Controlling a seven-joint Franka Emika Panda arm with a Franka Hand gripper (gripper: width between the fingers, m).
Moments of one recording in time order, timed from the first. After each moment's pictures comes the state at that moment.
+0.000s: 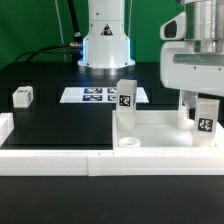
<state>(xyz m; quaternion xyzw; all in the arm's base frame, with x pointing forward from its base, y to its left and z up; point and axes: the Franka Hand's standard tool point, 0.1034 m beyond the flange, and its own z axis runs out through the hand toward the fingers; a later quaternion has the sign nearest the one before) 0.633 0.125 0.062 -0.90 0.42 -0.07 0.05</state>
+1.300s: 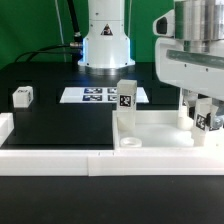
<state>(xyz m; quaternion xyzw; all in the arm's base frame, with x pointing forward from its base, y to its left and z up) 0.632 0.110 0.062 -0.77 0.64 0.02 0.05</state>
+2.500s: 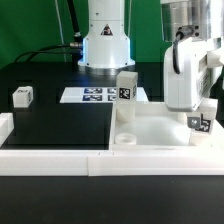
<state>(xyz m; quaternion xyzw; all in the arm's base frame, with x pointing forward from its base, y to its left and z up) 0.627 0.103 0.063 -0.52 0.85 0.03 0.06</state>
